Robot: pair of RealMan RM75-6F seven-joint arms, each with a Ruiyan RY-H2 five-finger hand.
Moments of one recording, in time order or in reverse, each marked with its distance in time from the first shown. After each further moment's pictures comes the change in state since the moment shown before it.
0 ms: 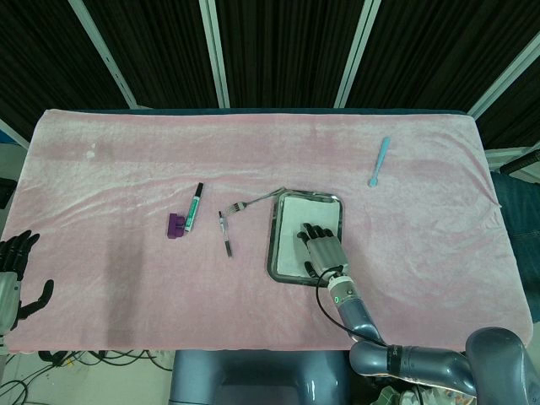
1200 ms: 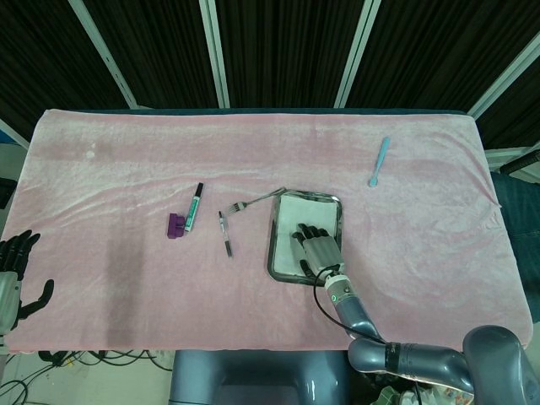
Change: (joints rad) left arm -0.002 0.002 0.000 -0.002 -0.001 -0.002 0.001; right arm 0.016 -0.005 0.001 0.025 0.000 -0.050 0.043
